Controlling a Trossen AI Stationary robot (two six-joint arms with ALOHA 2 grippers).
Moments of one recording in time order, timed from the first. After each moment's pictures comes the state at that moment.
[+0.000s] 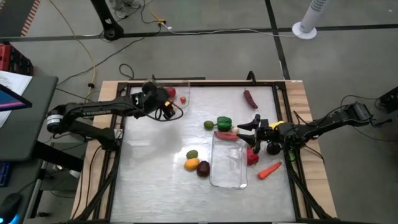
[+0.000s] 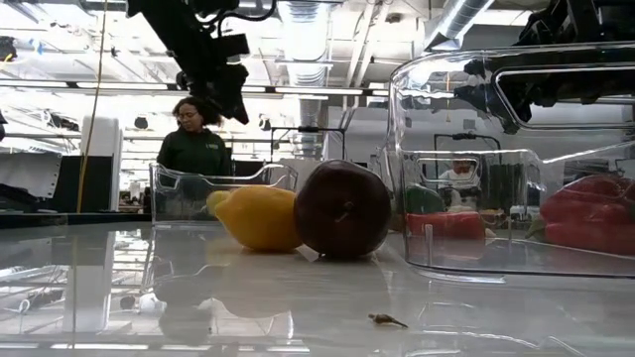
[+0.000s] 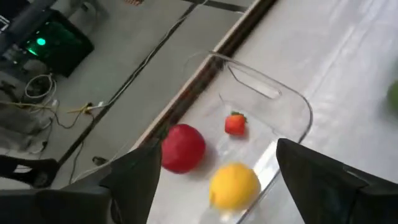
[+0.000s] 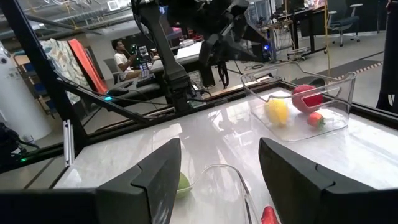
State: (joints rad) left arm 0.30 1.23 0.94 -0.49 -0.55 -0.06; right arm 0.19 0.77 0.09 0.71 0.37 0.25
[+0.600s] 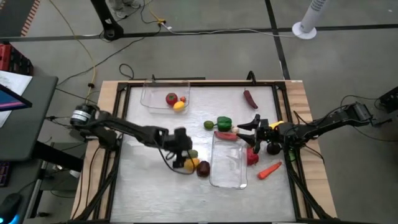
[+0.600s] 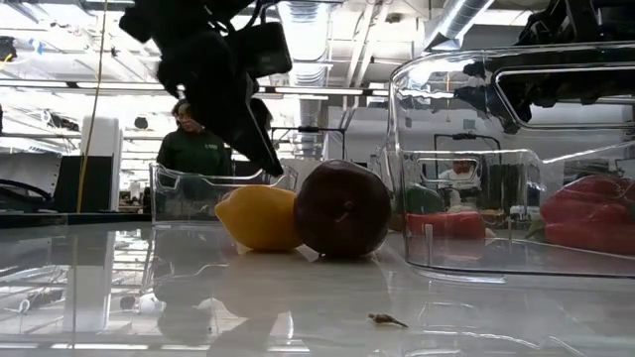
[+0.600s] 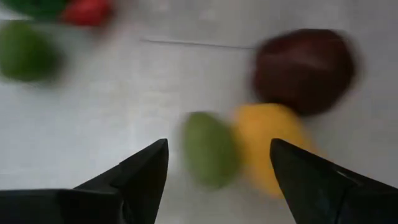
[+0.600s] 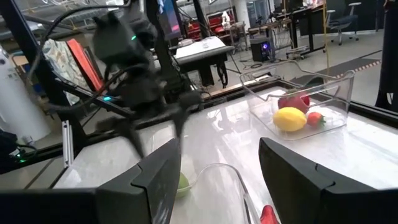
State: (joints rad) left arm -0.16 1.62 0.94 -0.22 -0.05 -0.13; right arm 0.18 0.77 0.09 0.71 0.37 0.26
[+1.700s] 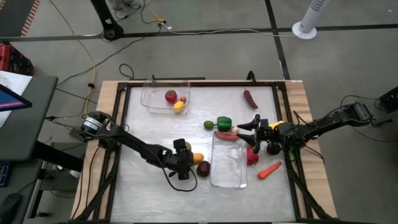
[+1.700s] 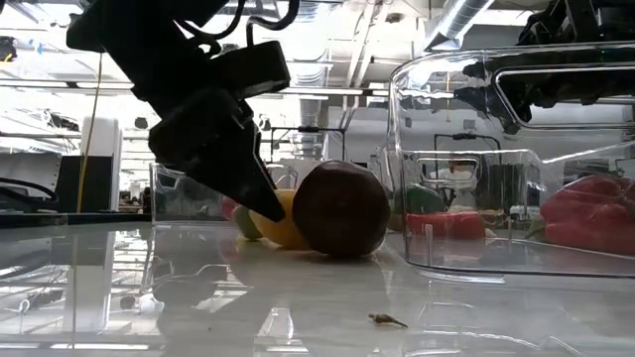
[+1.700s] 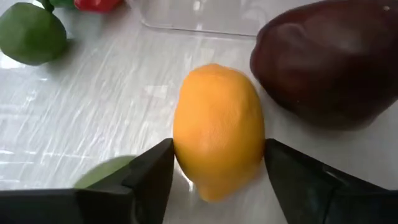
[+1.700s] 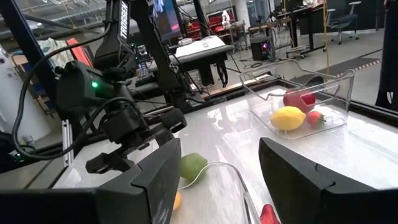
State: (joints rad) left arm -0.35 1.79 0.94 -0.09 -0.45 -0.31; right arm 0.18 0.77 0.09 0.70 0.37 0.26
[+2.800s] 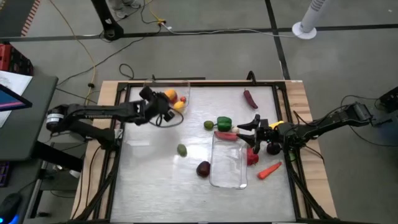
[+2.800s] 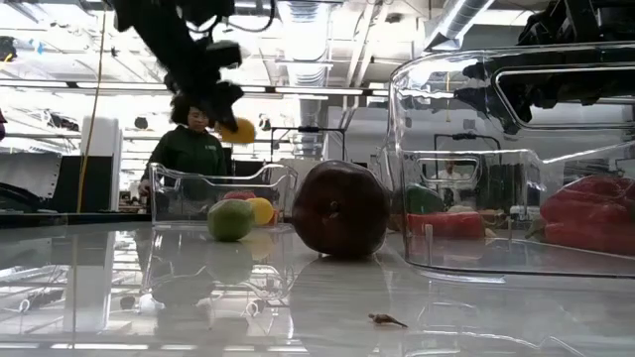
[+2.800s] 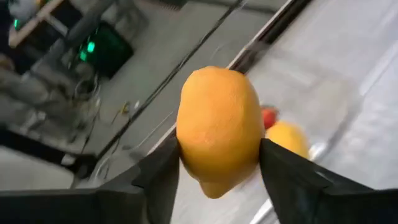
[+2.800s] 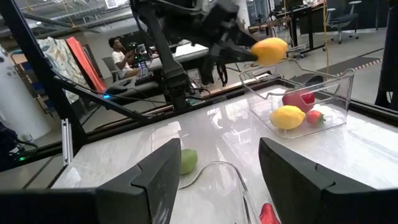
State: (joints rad) left arm 0.25 1.23 0.83 -0.39 -0.76 -0.09; right arm 0.18 0.77 0.09 0.70 0.37 0.26
